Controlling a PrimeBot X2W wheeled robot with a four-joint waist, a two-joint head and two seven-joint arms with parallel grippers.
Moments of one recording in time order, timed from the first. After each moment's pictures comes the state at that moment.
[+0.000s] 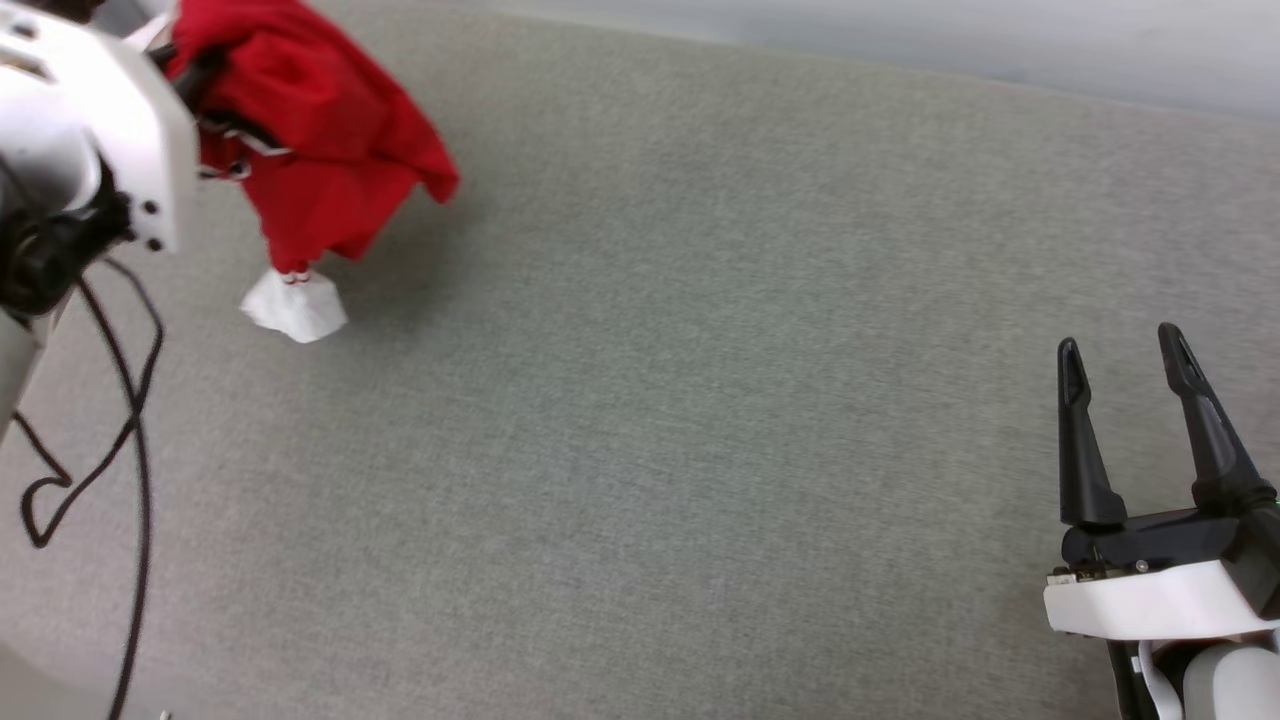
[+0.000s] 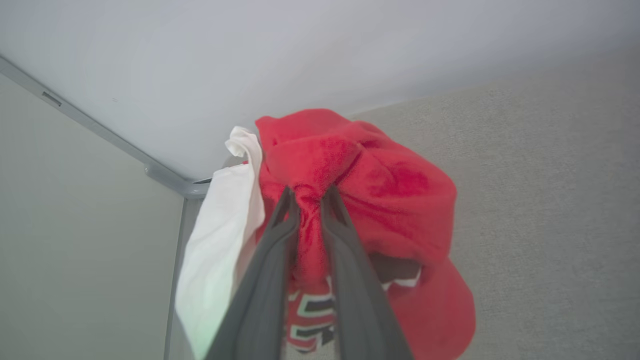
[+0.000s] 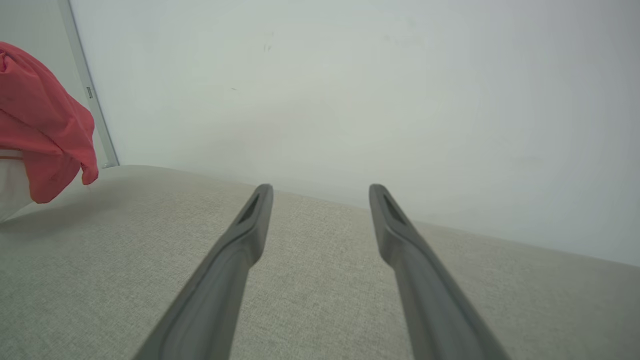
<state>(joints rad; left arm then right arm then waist) -1.09 0.73 -0.70 0.49 -0.79 -0.13 0.37 -0.07 -0.06 -0.07 -0.12 0.00 0.13 -0.26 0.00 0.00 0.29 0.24</state>
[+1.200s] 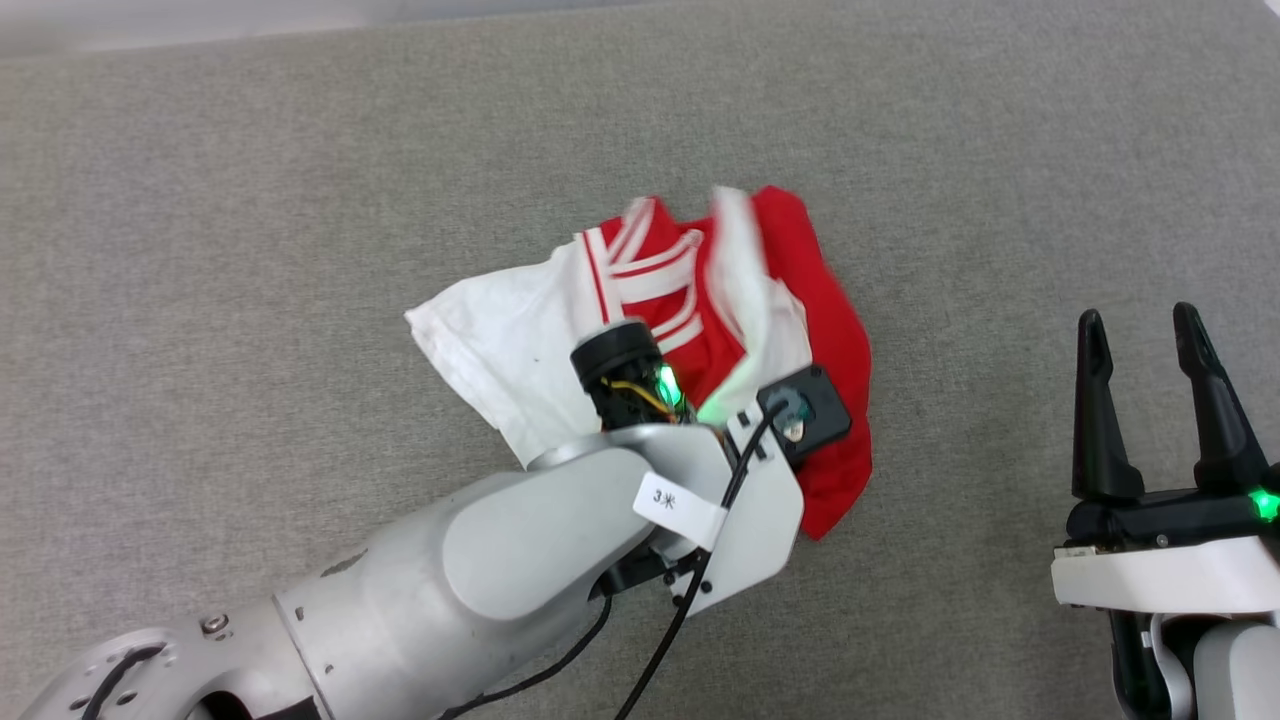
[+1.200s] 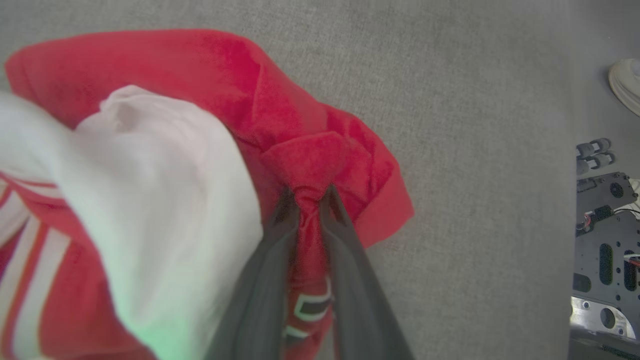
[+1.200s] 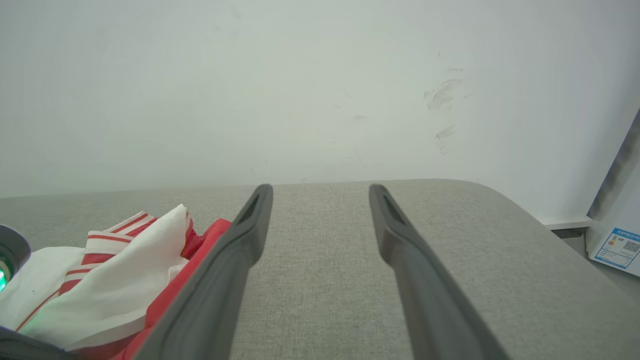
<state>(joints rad) -0.99 0.26 -1.28 0.34 -0.69 -0.13 0.39 -0.11 -0.05 -0.08 -0.10 0.15 0.13 -0.26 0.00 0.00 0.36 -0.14</state>
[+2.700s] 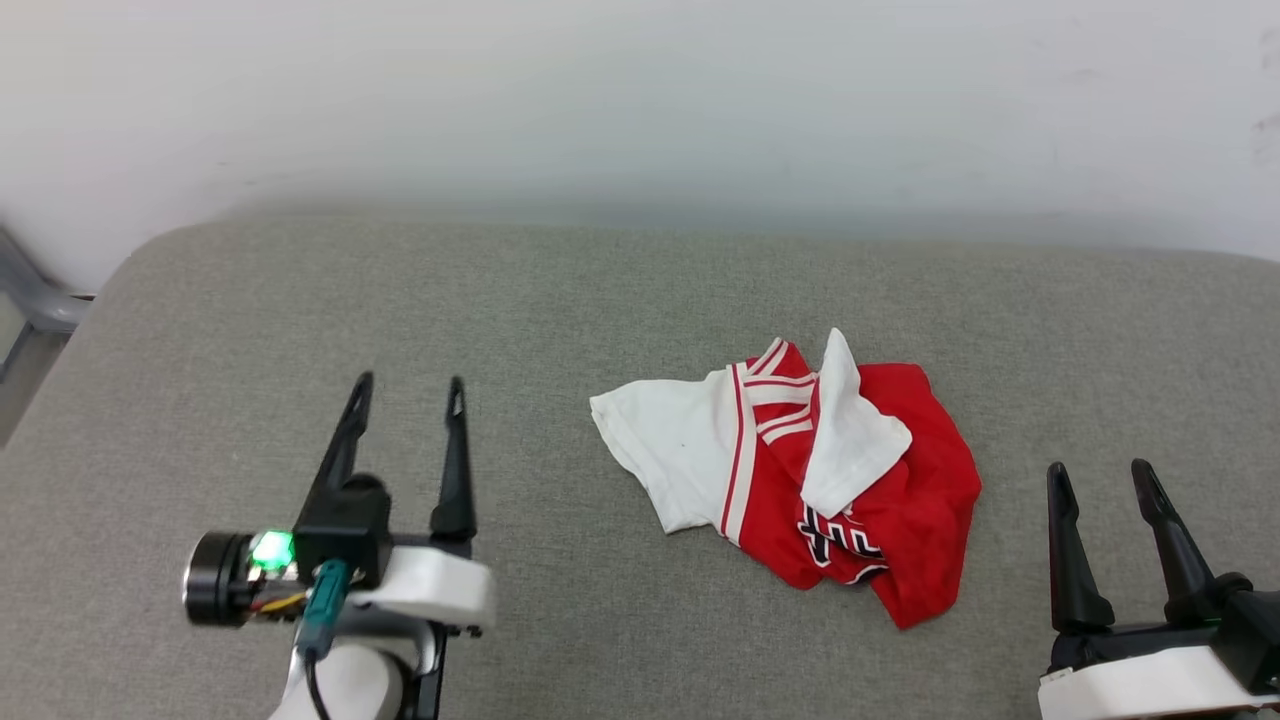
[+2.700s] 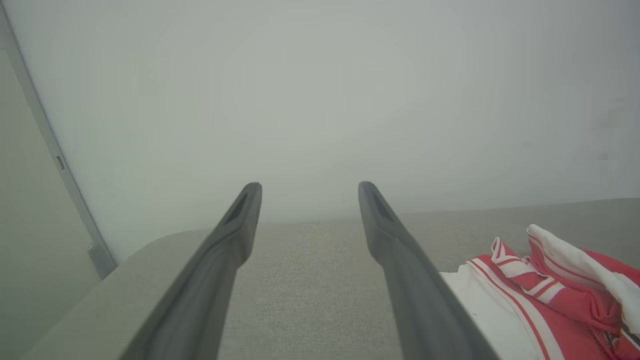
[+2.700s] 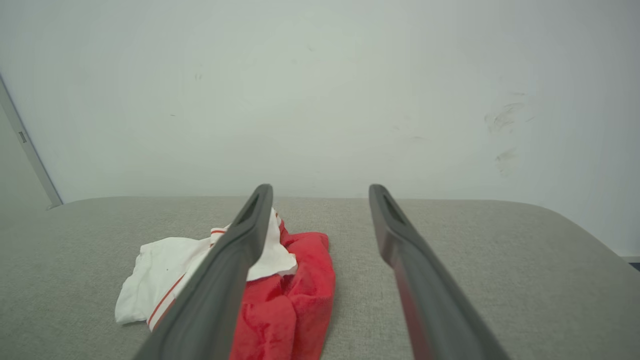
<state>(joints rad) -0.27 0.36 -0.52 0.07 -0.36 0.43 -0.26 0.06 -0.05 -0.09 -0.02 0.13 0.13 -0.26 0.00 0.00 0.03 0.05</state>
